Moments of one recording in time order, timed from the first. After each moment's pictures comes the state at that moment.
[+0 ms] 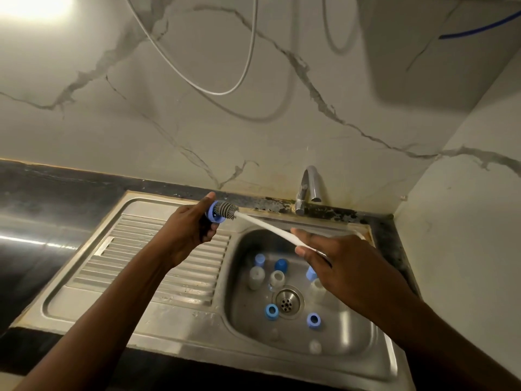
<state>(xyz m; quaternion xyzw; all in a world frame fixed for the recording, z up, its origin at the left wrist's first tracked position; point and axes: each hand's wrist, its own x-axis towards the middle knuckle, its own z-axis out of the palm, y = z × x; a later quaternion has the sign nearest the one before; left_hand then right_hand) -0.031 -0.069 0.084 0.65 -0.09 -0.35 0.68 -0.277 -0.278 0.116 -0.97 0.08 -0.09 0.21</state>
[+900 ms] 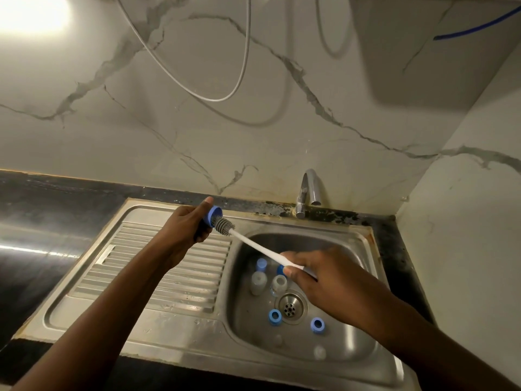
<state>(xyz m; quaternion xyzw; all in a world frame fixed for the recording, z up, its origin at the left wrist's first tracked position) -0.021 -0.072 0.090 0.71 -0.12 -0.29 0.63 -0.272 -0.255 0.109 -0.94 0.14 -0.03 0.30</state>
